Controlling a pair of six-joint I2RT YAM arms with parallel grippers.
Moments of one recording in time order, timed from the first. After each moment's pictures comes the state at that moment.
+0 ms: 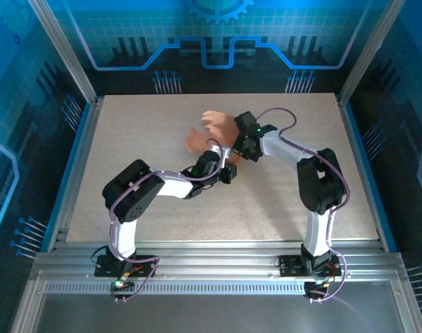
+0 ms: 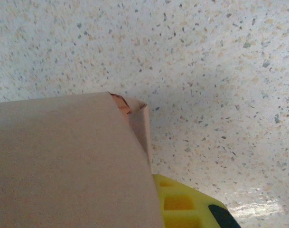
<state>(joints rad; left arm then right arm) -0.70 1.94 0.92 0.53 0.11 -0.51 0.46 1.94 1.45 -0.65 0.05 0.93</state>
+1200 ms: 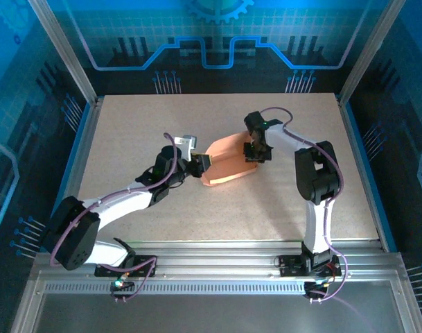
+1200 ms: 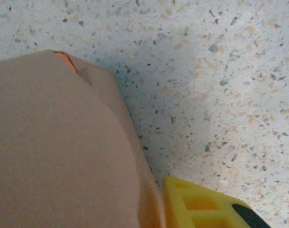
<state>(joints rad) -0.55 1.37 0.69 0.31 0.13 -0.54 0.36 2.05 1.52 -0.84 -0.01 0.42</state>
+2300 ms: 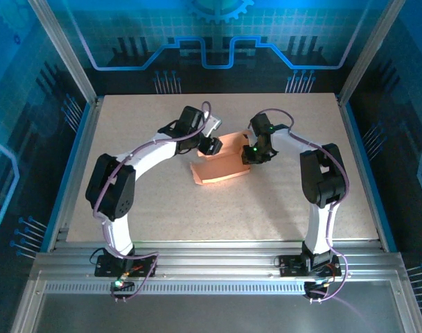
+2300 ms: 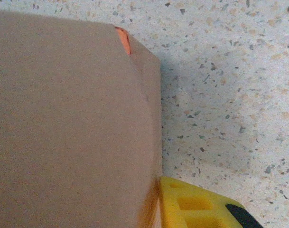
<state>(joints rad) -0.45 1.88 1.42 -0.36 0.24 0.07 0.32 1.99 1.41 -0.69 -0.24 0.18</state>
